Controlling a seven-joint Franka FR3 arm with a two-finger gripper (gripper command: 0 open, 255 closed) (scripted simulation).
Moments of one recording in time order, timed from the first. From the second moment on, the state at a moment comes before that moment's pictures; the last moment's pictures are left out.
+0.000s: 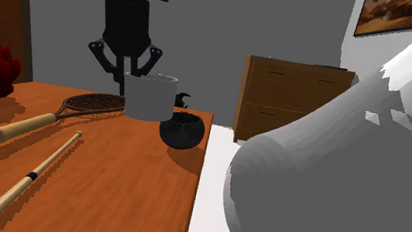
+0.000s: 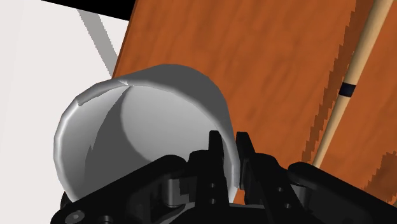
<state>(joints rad) 0.20 -0.48 0.46 -2.34 0.17 1.88 0.38</state>
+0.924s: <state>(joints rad) 0.08 -0.23 0.38 -2.07 0.03 1.85 0.26</state>
